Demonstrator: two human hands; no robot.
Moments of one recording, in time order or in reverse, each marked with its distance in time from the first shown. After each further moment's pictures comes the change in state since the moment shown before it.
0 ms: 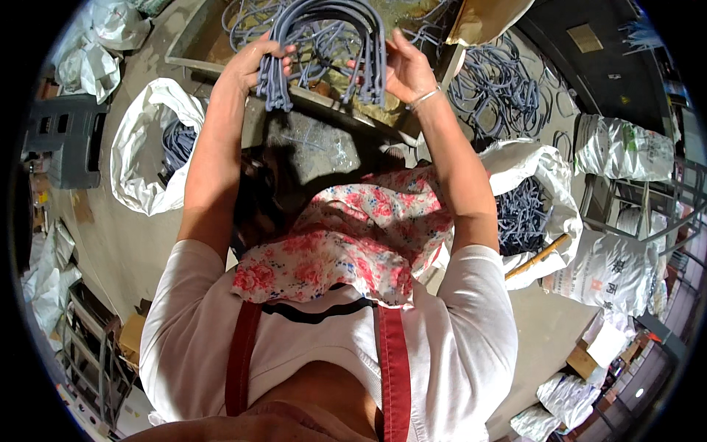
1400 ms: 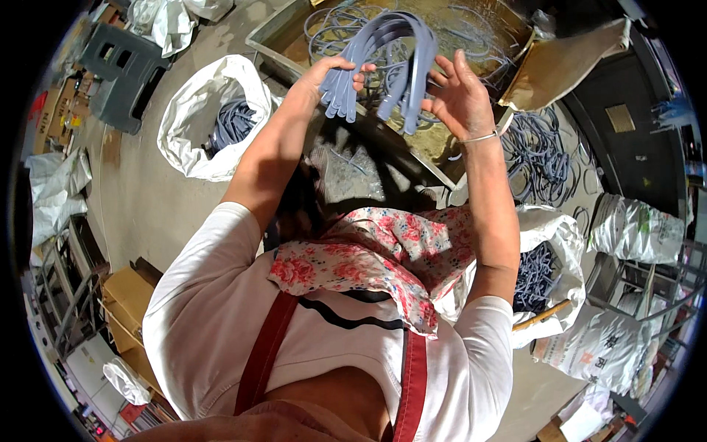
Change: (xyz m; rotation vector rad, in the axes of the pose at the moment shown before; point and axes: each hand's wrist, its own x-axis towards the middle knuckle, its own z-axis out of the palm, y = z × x) left_hand -0.017 -0.004 -0.035 -0.402 -0.396 0.084; right_hand -0.007 -0.010 0.101 -0.299 -0.060 -0.047
